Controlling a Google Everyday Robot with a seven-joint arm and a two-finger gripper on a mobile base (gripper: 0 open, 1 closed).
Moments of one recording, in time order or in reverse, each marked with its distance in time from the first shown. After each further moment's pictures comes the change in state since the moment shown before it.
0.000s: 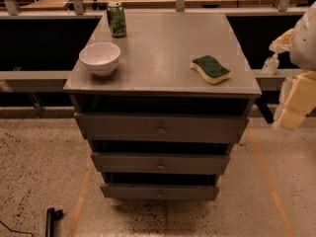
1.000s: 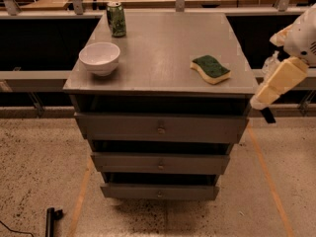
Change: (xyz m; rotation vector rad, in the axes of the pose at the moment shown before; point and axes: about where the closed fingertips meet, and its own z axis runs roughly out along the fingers) arm -0.003 -0.061 0.030 0.054 -0.207 0.194
